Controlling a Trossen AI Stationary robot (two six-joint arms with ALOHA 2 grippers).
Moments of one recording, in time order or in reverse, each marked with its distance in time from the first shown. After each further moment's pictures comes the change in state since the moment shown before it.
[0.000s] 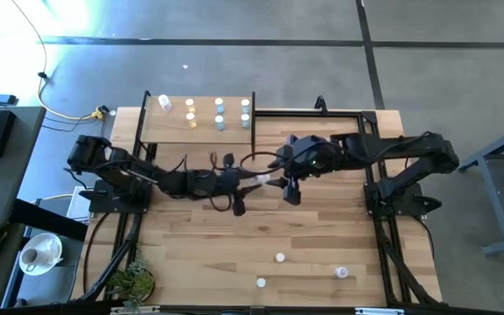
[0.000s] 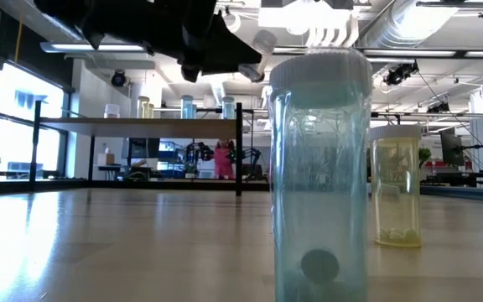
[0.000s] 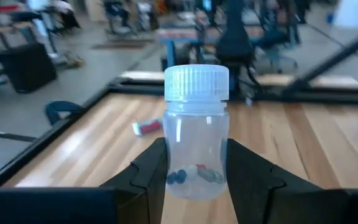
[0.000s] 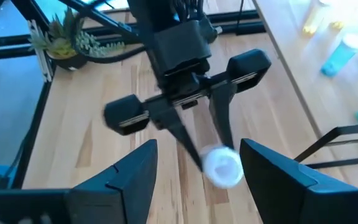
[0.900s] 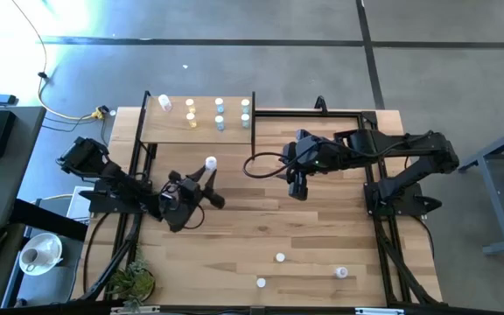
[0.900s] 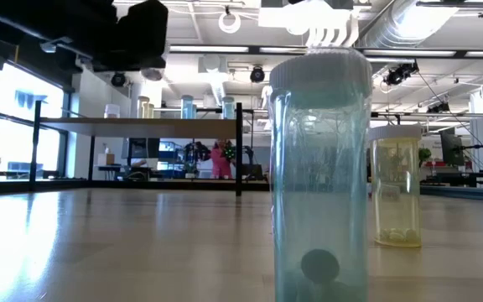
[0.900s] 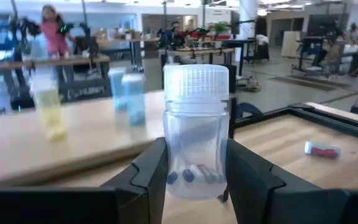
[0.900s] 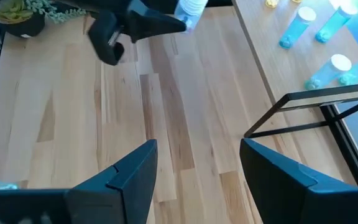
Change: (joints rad) left arm -0.348 -0.034 -0.217 0.266 -1.174 -0.101; right arm 0.000 0.001 0.072 -0.206 0.120 -0.006
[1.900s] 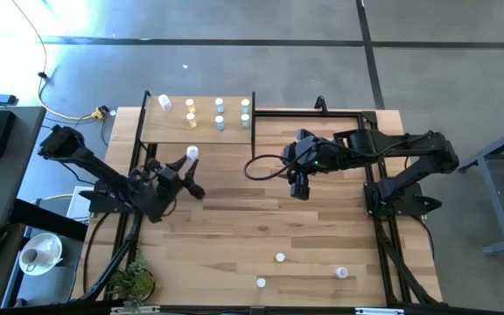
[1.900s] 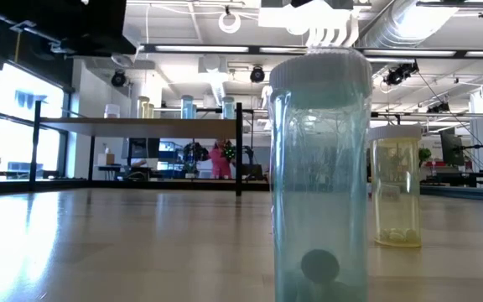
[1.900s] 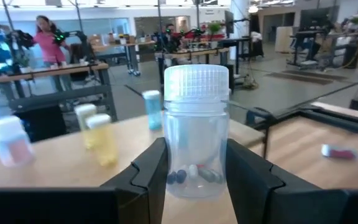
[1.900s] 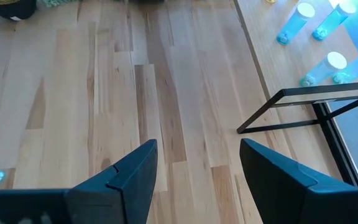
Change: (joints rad) left arm -0.036 -0.387 -0.161 -0.003 -0.002 0.275; right arm 0.000 0.000 0.000 -0.031 0.011 -0.043
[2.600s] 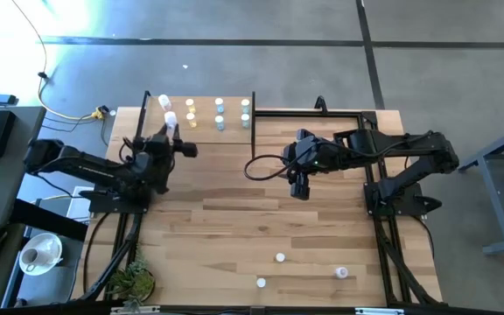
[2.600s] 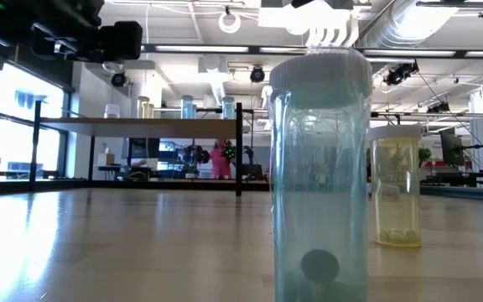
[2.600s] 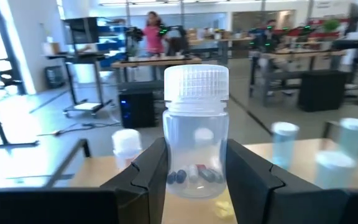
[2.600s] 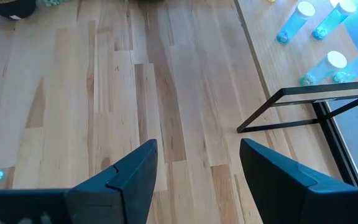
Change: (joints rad) left arm 0.428 -0.175 0.000 -0.017 0.001 0.130; right arm 0.000 0.000 0.000 -0.002 0.000 0.000
